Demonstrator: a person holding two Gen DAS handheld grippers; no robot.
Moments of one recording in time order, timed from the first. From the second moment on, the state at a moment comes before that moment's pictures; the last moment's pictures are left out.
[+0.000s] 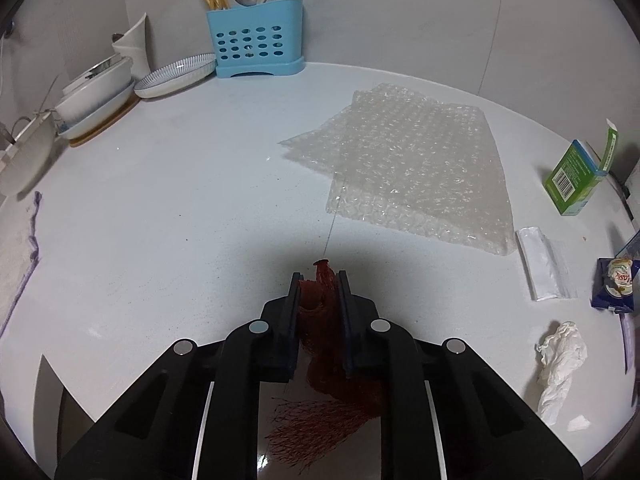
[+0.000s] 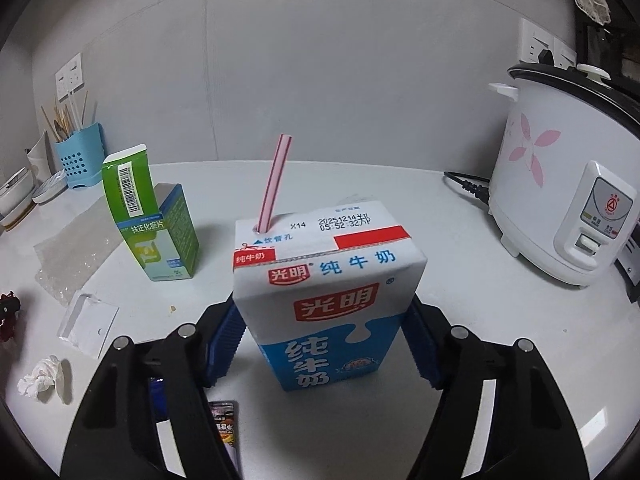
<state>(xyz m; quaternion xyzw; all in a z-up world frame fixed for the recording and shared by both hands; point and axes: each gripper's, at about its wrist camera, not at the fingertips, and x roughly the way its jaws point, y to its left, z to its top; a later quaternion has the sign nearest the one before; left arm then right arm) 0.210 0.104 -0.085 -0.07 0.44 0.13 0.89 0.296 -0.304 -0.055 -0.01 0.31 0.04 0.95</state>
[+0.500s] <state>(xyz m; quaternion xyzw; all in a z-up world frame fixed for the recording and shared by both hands) 0.186 0.082 -0.058 -0.07 0.42 0.10 0.90 0.248 -0.302 -0.024 0.00 0.29 0.00 0.96</state>
